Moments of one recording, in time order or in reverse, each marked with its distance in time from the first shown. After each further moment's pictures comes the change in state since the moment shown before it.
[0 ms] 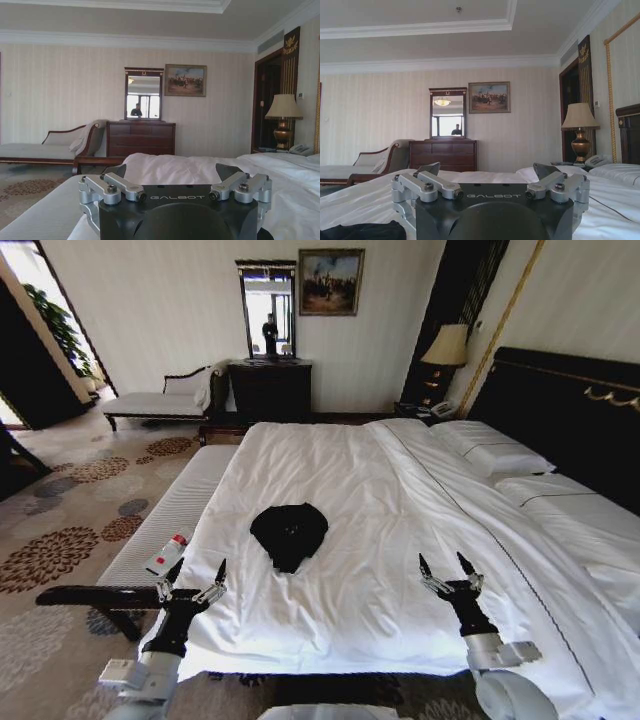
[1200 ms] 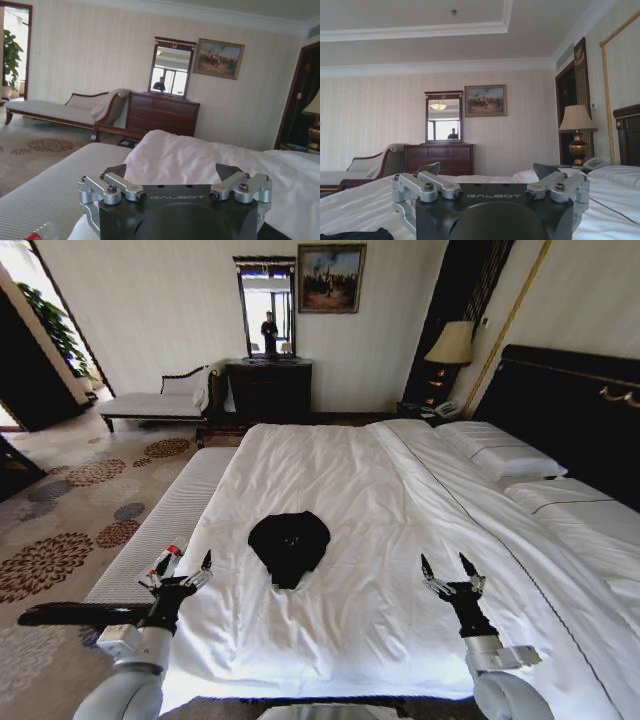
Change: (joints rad) left arm -0.276 0.135 -0.056 0.087 -0.311 0.304 -0.169; right arm 0.010 -0.009 -0.014 -0.055 0.009 0.071 0.007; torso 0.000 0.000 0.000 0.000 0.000
